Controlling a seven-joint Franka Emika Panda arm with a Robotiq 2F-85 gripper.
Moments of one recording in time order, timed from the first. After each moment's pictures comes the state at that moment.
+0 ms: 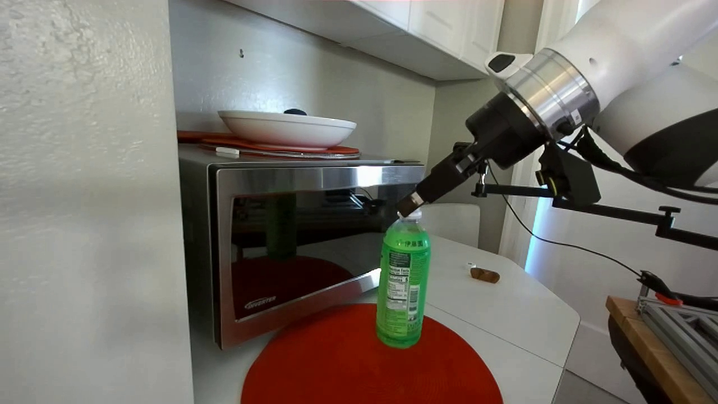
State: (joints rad) arm -1.08 -0.44 1.22 -2.77 -0.63 3.48 0.93
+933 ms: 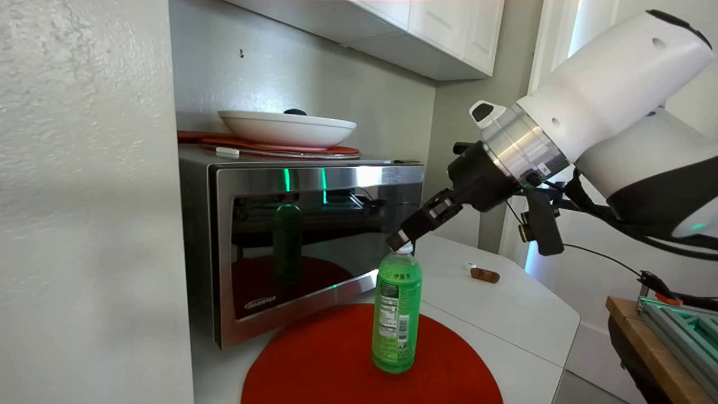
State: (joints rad) arm -1.41 -0.55 1.63 -2.74 -0.38 3.53 0.96
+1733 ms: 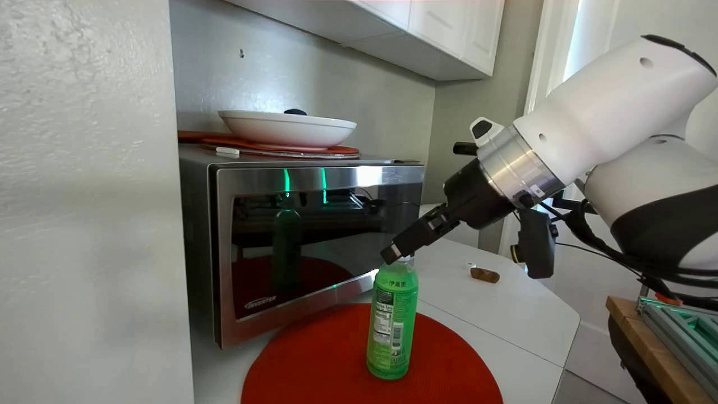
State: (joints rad) arm -1.50 -0.56 1.84 -2.74 0.01 3.54 0.75
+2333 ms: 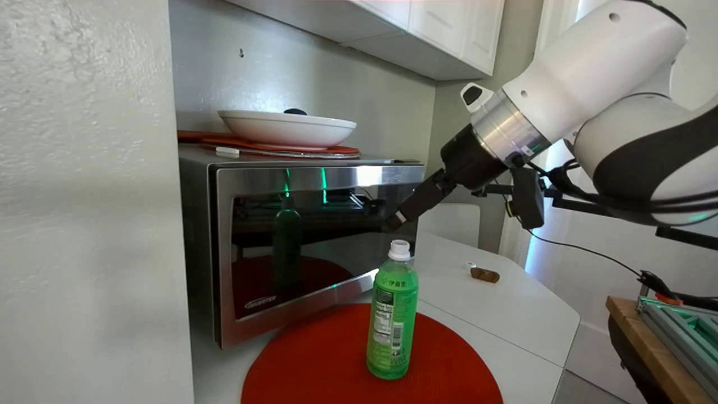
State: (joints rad) arm -1.36 -0.48 1.61 -2.73 0.01 3.41 0.47
